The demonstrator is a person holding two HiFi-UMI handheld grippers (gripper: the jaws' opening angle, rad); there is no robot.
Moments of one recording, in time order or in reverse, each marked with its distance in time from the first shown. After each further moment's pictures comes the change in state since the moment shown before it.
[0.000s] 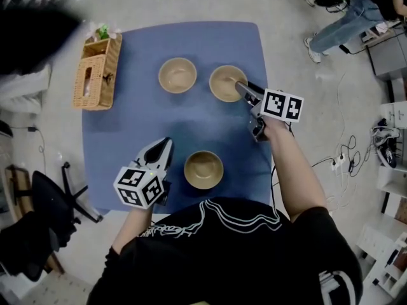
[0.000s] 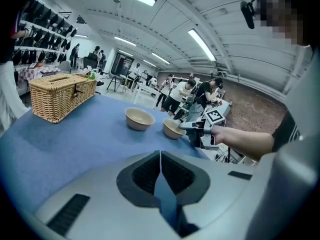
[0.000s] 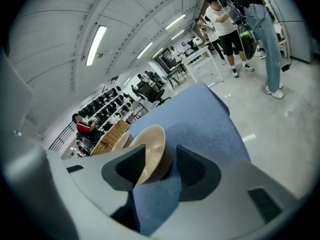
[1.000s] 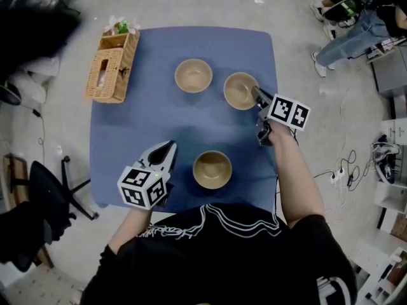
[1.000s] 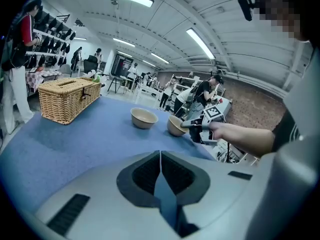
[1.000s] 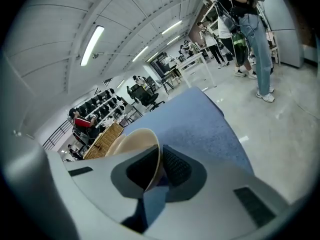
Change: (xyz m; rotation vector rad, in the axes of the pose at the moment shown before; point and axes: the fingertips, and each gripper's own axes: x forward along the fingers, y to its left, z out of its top) left arm -0.024 0.009 -0.009 0.029 0.005 0.021; right arm -0.003 0.001 0.004 0.003 -0.054 -0.092
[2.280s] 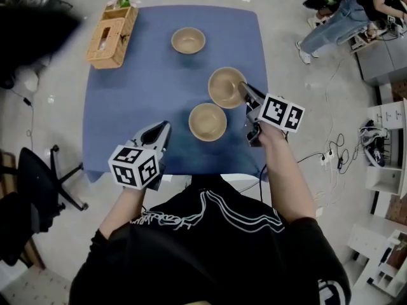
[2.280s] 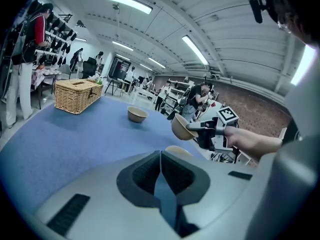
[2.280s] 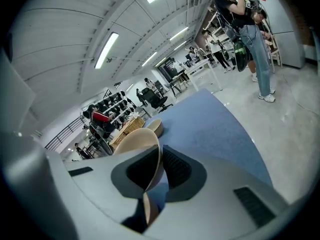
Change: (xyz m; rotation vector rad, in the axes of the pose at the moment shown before) left arm -0.068 -0.028 -0.048 -0.002 -0.048 -0.053; right arm -0.110 0.088 -0.085 -0.040 -0.056 0.078
